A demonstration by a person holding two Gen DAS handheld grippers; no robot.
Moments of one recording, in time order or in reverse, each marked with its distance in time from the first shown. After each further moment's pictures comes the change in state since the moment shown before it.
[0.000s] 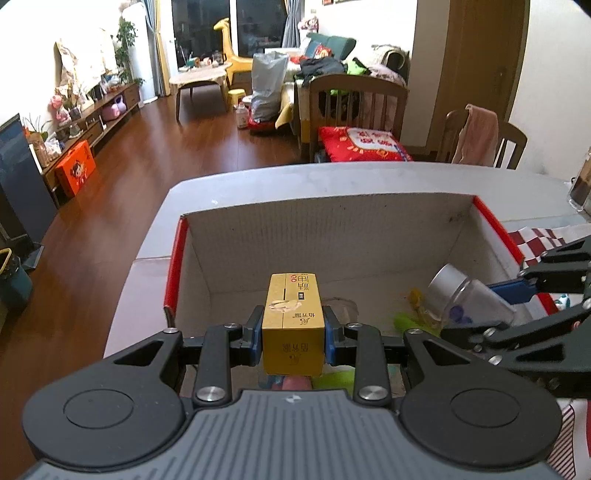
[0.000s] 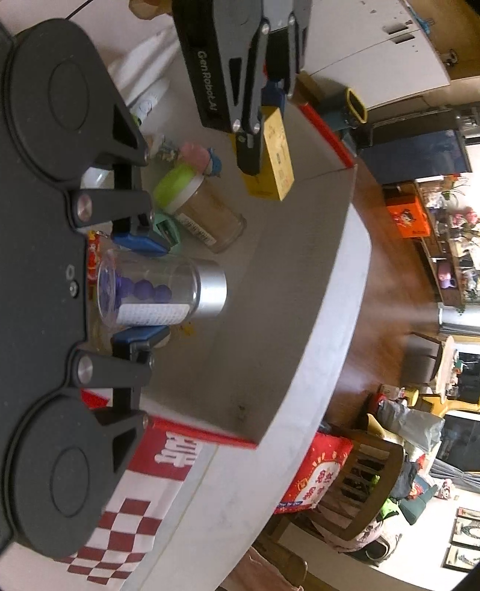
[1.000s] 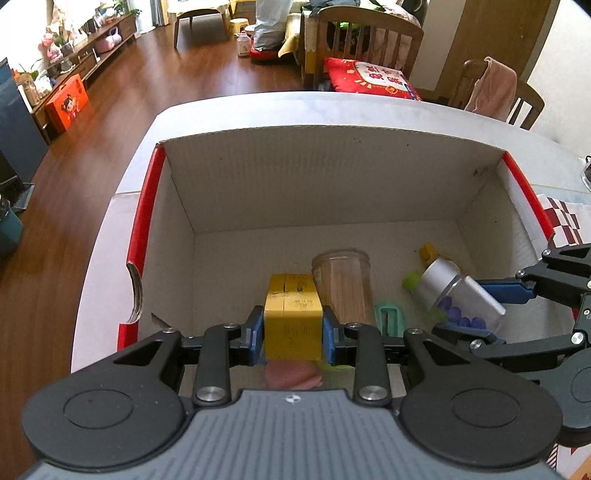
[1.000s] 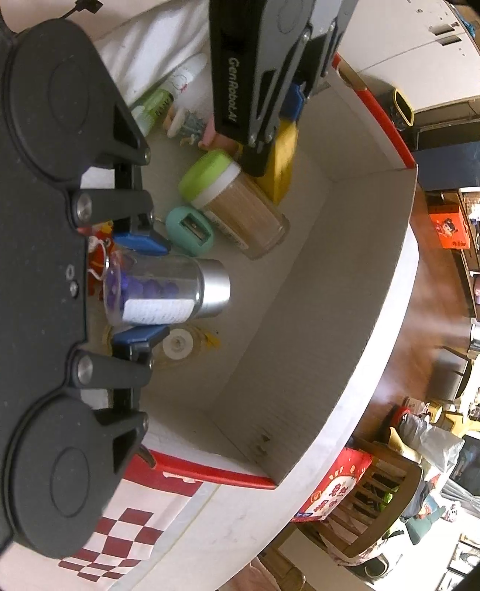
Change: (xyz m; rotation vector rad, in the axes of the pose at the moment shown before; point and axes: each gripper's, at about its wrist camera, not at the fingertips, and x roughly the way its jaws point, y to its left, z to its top) left arm 0.031 0.009 0.003 -0.056 0.241 -0.025; right arm 0.018 0.016 -0.004 -0.084 0.112 -0.018
